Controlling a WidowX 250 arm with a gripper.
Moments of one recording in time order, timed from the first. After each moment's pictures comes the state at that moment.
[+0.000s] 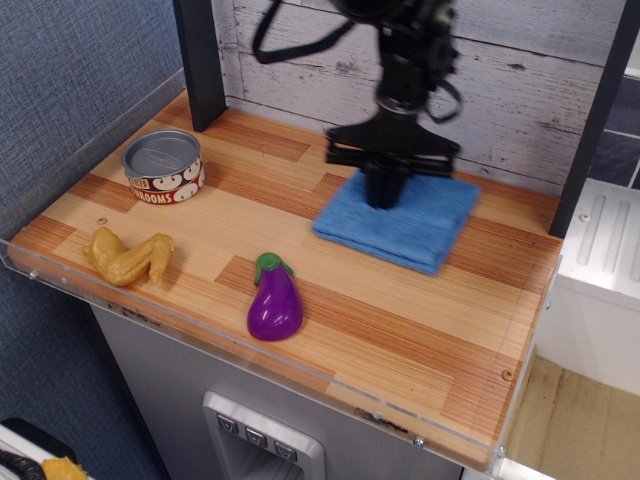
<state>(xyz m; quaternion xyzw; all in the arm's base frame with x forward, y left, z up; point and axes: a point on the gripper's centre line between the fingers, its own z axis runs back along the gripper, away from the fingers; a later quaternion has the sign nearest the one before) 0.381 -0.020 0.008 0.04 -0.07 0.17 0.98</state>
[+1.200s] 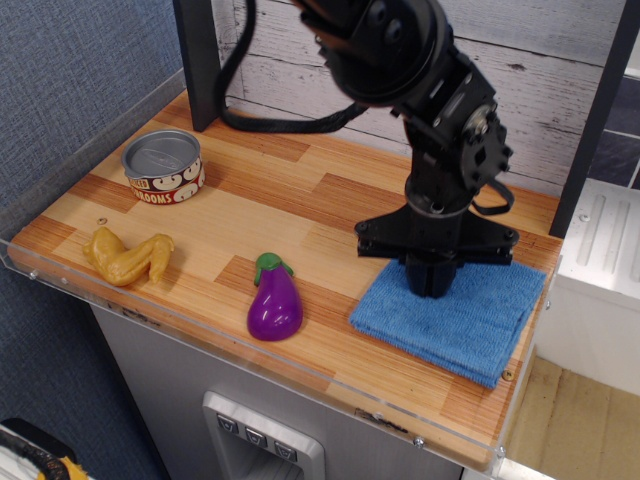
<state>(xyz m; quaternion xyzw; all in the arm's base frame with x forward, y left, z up) 0.303 -0.076 0.005 -0.01 -0.11 0.17 0.98</state>
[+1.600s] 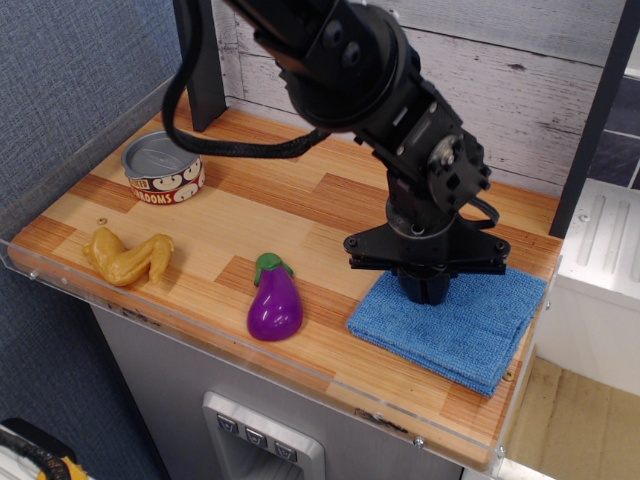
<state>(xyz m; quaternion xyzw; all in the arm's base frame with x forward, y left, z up) 0.293 -0.074 0.003 -0.03 -0.15 0.16 0.98</state>
